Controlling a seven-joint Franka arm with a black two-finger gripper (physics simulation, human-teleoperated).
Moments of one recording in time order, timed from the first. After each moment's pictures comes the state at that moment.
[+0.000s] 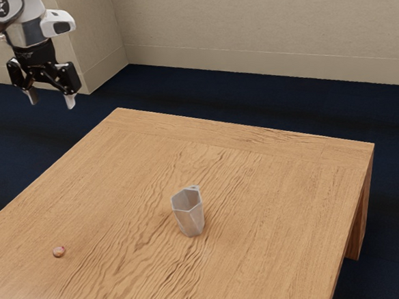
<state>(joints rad) -0.04 -0.14 0.15 -1.69 0.14 1.59 -0.09</state>
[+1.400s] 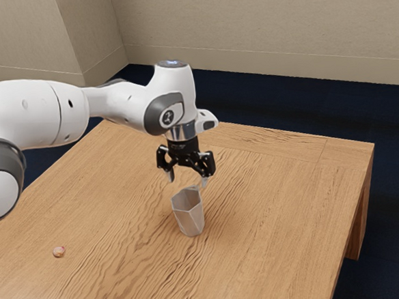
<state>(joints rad) -0.20 0.47 0.03 -1.61 0.02 2.01 -0.31</state>
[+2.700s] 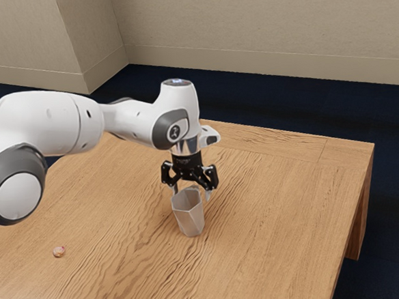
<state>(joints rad) -0.18 0.58 0.03 -1.58 -0.02 2.04 -0.32</state>
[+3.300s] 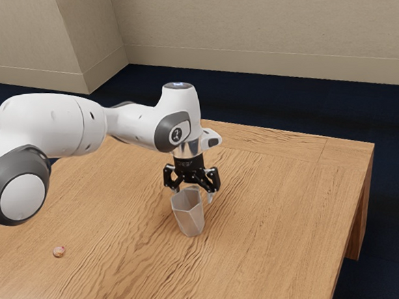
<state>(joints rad) -0.18 0.61 0.03 -1.57 -0.05 2.05 -0.32</state>
